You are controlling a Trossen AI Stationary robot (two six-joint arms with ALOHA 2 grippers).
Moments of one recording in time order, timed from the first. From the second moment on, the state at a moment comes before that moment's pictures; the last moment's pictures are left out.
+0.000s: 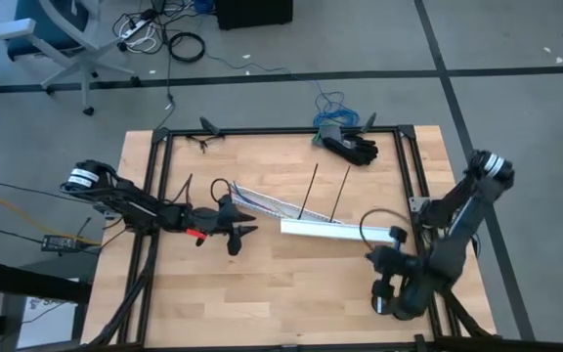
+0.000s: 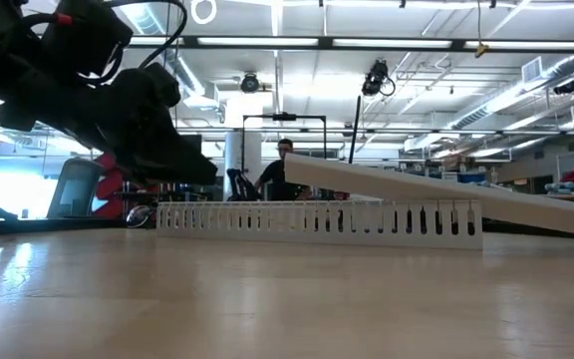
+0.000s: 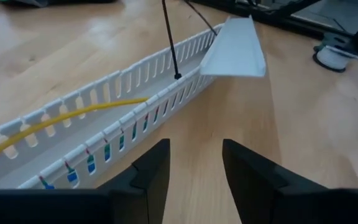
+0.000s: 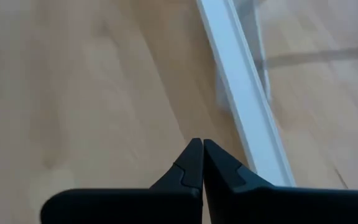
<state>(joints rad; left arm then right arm) -0.18 1.45 0.29 0.78 -0.32 -0.37 0.97 1.42 1.04 -1.06 0.70 1.26</state>
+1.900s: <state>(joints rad) -0.18 1.72 0.43 0.87 -0.18 -0.37 0.76 1.79 0.99 -1.16 0.70 1.09</state>
